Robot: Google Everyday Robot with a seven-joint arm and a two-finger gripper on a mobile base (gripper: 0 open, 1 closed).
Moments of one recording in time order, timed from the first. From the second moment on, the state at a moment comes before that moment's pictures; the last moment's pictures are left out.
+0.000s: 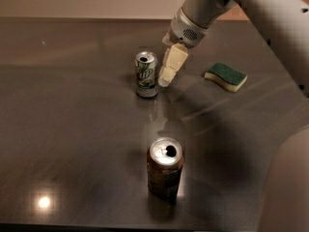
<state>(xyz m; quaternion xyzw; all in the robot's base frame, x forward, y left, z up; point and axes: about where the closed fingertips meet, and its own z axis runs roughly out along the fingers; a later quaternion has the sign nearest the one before) 0.630 -0.031 0.899 -0.66 0.71 0.14 0.21</state>
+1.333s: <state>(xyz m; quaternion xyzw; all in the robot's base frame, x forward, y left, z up) 0.603 0.009 0.896 -0.68 0.68 0.19 0.21</state>
